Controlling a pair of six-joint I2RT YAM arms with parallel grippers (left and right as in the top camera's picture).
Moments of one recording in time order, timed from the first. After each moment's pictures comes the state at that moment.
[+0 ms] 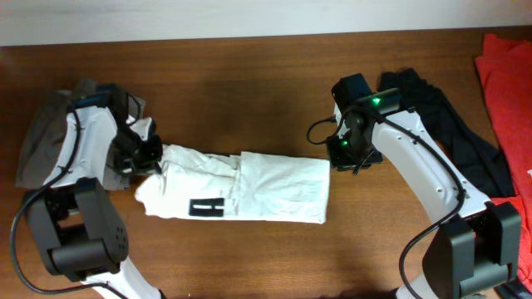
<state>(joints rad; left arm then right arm) 0.16 1.93 1.52 -1.27 0.18 0.02 0.28 1.73 1.44 -1.23 -0.06 0.21</state>
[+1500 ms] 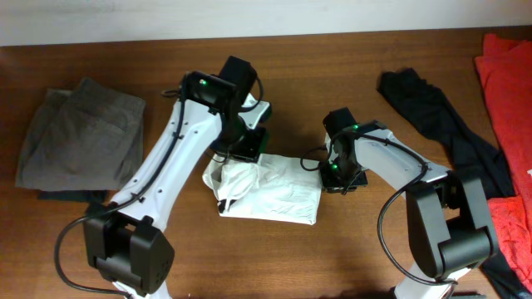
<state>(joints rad) -0.46 1.89 1.79 -1.38 0.30 -0.08 0.28 1.86 1.14 -0.90 -0.14 0.21</state>
